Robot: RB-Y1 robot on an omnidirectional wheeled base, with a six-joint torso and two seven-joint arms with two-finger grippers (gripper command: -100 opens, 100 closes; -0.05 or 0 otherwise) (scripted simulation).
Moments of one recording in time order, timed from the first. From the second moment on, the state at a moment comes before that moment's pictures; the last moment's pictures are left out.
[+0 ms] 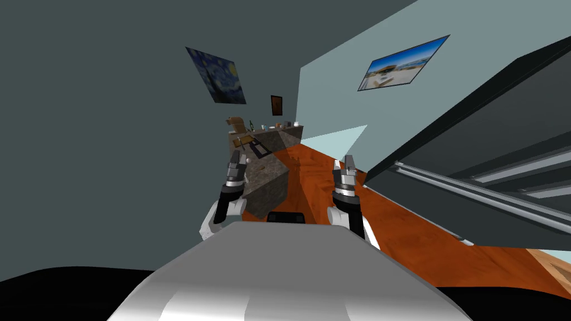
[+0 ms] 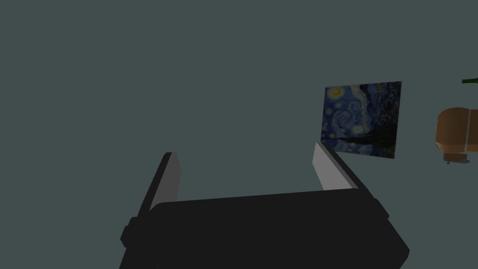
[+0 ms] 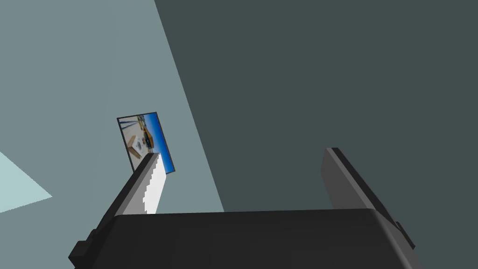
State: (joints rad) left arm 0.40 0.16 0.01 -2.22 -0.04 -0.50 -0.12; right arm 0.52 0.00 -0.01 -2.30 0.12 -0.48 0.04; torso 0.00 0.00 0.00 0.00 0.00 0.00
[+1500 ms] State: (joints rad) left arm 0.26 0.43 0.10 -2.09 0.12 -0.11 0.02; right arm 0.52 0.00 -0.01 -2.30 0.12 -0.48 0.04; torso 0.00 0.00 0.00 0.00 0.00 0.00
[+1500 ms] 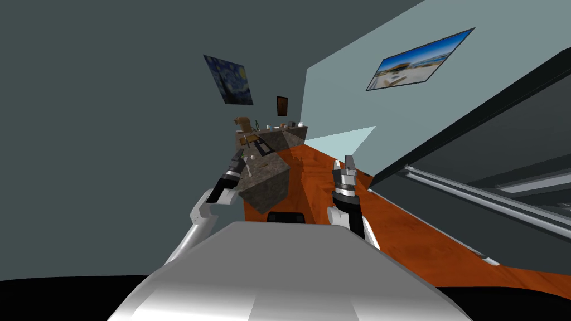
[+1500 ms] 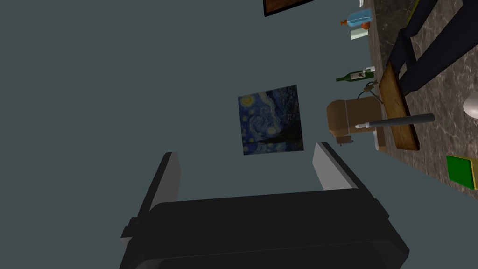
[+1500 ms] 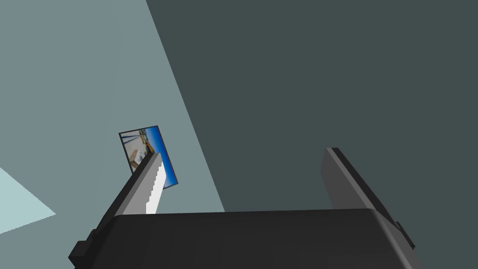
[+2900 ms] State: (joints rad) left arm 0.15 0.61 0.17 -1.96 0.29 0.26 0.17; right arm 0.52 0.00 -0.01 -2.30 0.12 -0.48 0.04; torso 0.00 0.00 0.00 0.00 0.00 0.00
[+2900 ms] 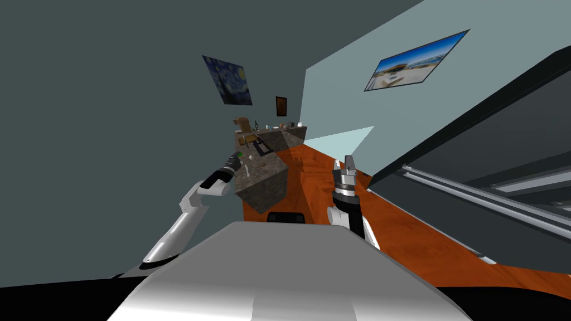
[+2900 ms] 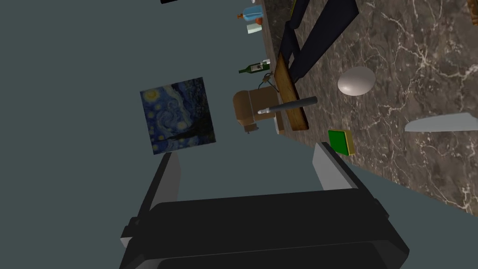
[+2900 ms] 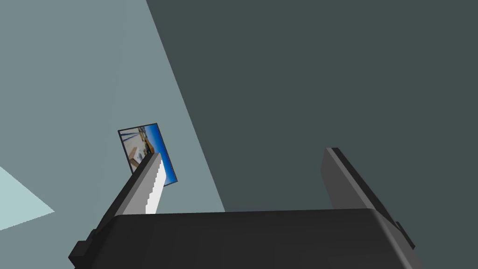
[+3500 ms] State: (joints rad) left arm 0.12 0.66 0.19 -1.91 0.34 0.41 0.22; right arm 0.52 0.00 -0.01 -2.30 0.12 -0.48 0.04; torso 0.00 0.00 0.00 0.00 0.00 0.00
